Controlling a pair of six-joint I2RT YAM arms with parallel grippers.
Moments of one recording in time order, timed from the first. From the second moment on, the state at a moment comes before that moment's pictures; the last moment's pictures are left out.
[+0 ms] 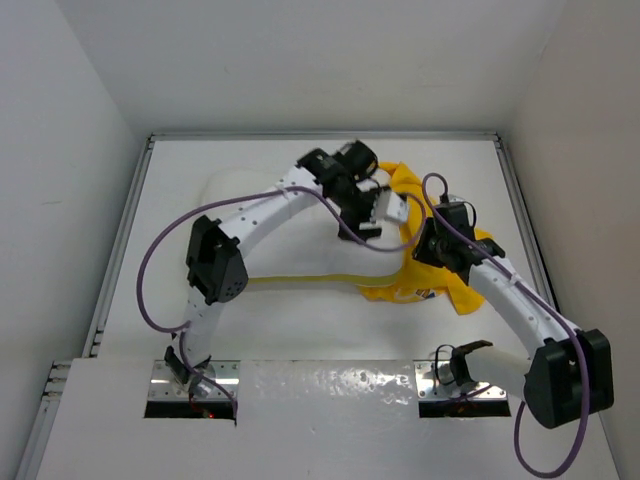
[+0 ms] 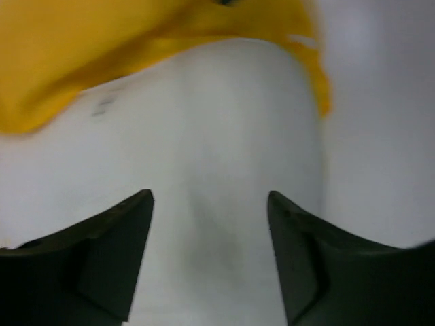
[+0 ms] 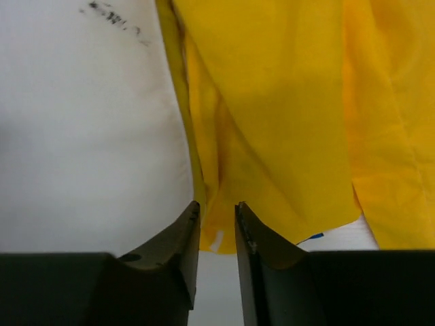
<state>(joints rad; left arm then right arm) -0.73 2.11 2.17 -1.06 0.51 0.95 0.27 1.12 0.70 -0.45 0.10 0.52</state>
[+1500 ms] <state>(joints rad) -0.80 2.01 1.56 -0.62 0.29 0.84 0.24 1.14 0.55 -0.14 -0.37 0.18</state>
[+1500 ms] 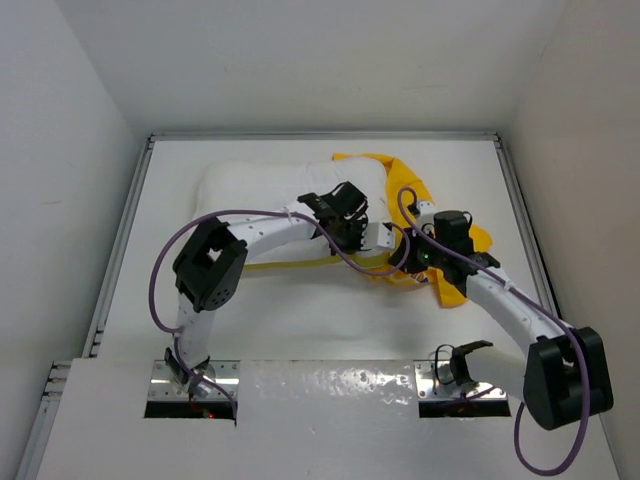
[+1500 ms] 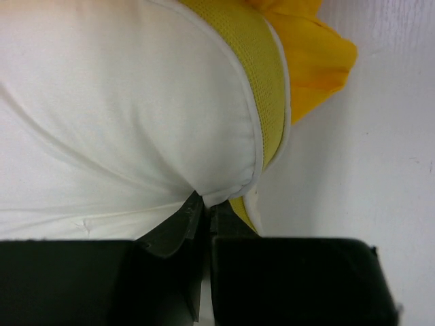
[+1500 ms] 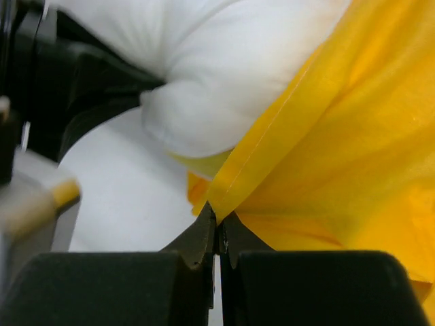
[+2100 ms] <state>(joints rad) -0.77 2.02 1.60 -0.65 0.44 0.80 0.32 1.20 0.61 -0.18 -0.50 0.27</state>
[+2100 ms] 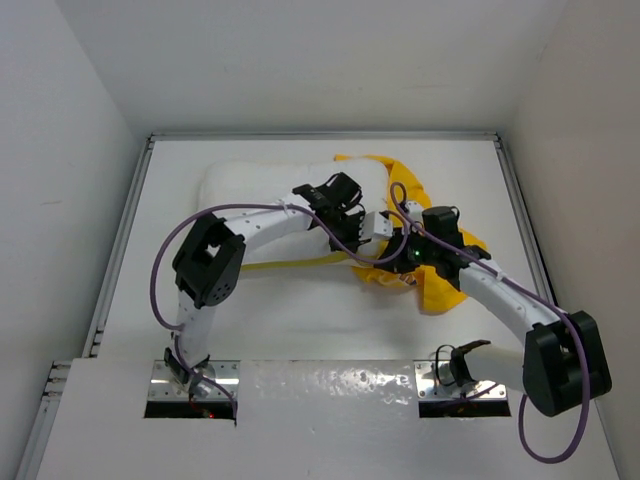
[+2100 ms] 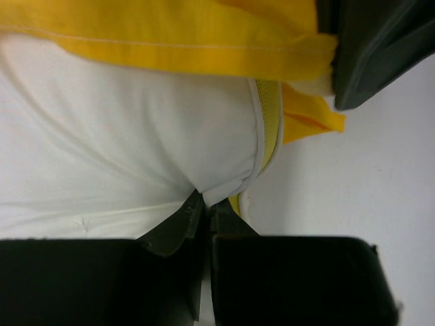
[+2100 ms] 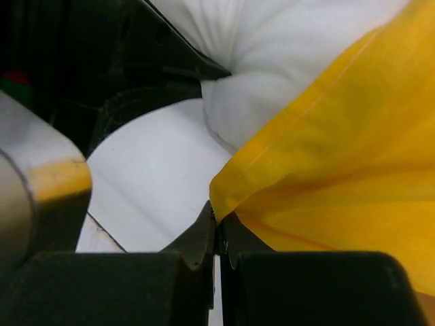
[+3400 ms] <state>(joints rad) -0.50 2.49 2.20 -0.28 0.38 0.17 0.18 2.10 1.78 -0.50 0.27 0.43</state>
